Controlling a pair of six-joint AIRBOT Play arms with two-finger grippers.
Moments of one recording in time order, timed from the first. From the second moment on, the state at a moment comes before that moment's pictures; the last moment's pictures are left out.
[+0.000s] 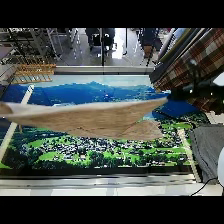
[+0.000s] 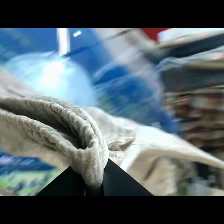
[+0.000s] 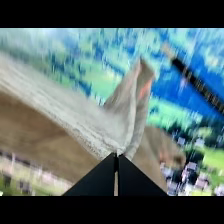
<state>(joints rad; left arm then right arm) 1.06 -1.67 1.70 0.44 -1.67 -1.05 -0.27 -1.47 1.68 -1.04 1.43 1.09</state>
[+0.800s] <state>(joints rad) 1.19 -1.82 1.53 1.16 -1.71 -0.86 -0.40 -1.04 0.67 -1.27 1.51 1.08</state>
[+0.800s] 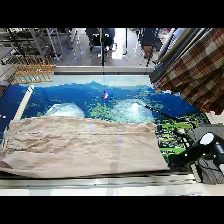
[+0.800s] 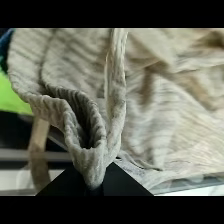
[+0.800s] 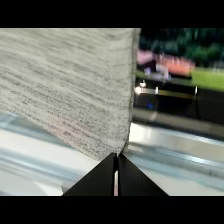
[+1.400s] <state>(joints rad) 1.15 -1.82 1.61 1.27 -1.61 -1.05 -0.39 -1.04 0.78 -1.35 1.45 1.17</state>
